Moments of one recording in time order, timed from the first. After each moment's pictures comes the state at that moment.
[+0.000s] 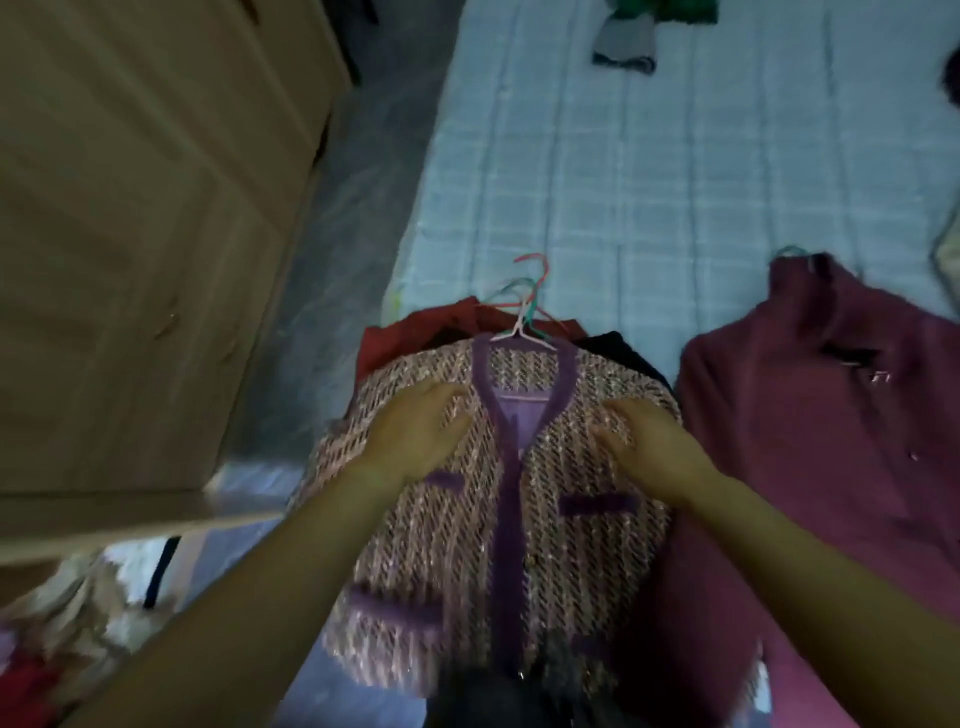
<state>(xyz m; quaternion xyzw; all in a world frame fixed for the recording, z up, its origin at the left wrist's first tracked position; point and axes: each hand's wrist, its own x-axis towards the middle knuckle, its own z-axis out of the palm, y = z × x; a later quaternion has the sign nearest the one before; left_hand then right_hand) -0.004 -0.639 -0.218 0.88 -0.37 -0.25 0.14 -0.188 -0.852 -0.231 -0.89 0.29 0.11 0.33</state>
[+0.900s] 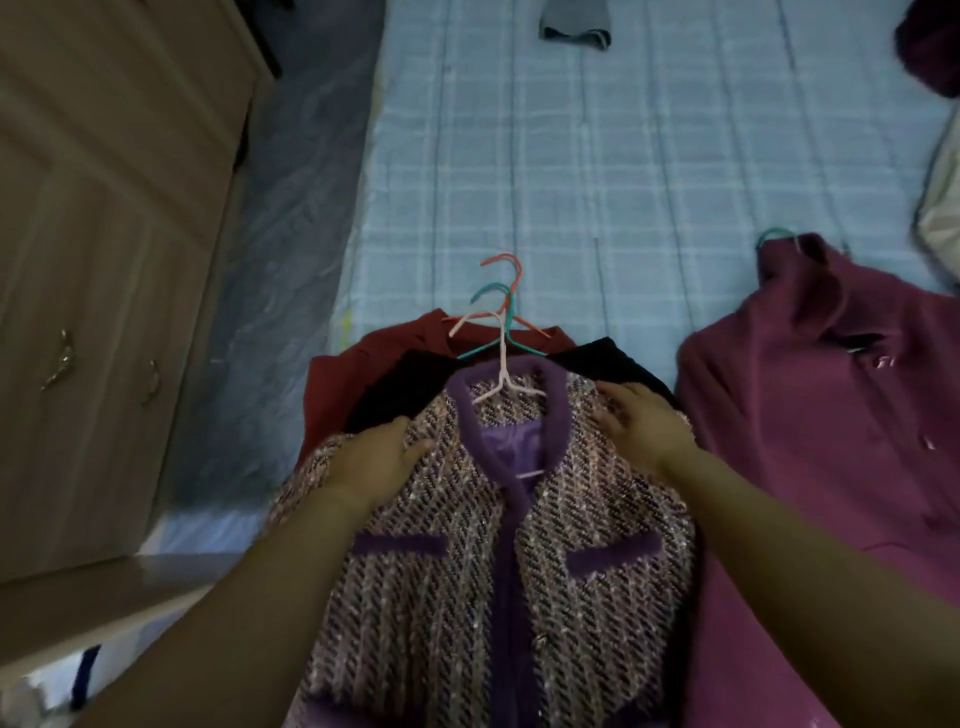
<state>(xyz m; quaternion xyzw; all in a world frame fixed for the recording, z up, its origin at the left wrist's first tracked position) 0.058 -0.644 -0.329 0.88 -0.34 -0.33 0.05 -0.149 -0.900 -0.343 -0.87 0.36 0.14 0.29</state>
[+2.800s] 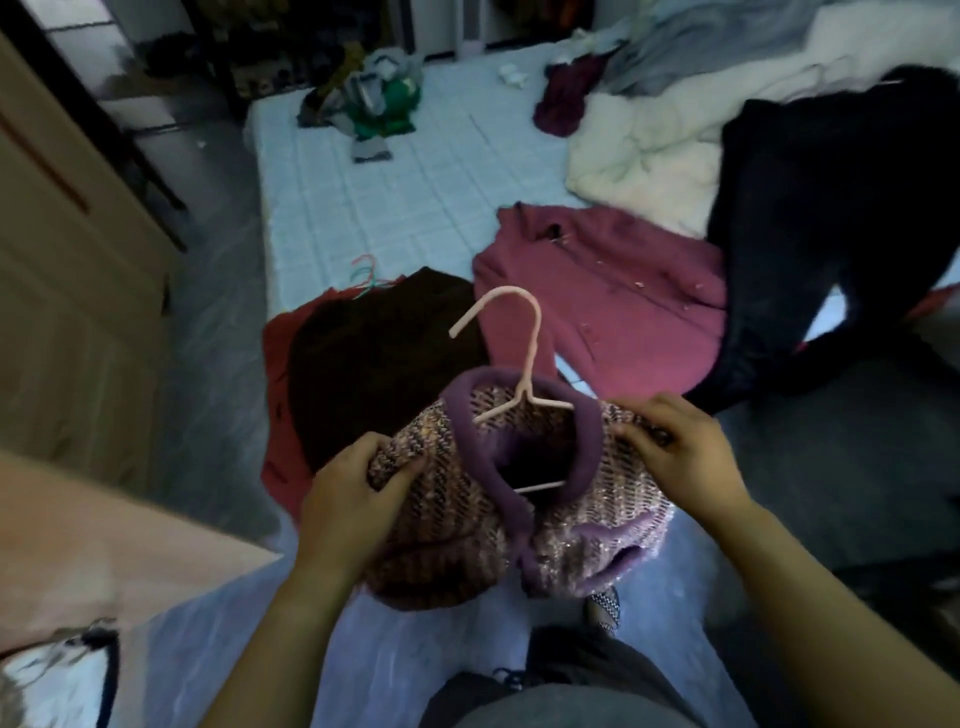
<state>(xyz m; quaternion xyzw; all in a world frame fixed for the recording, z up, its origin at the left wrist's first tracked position) -0.321 -0.348 -0.077 0.82 -0.43 -0.18 0.35 -0.590 -0.518 -0.106 -0.83 0.41 -0.32 0.22</state>
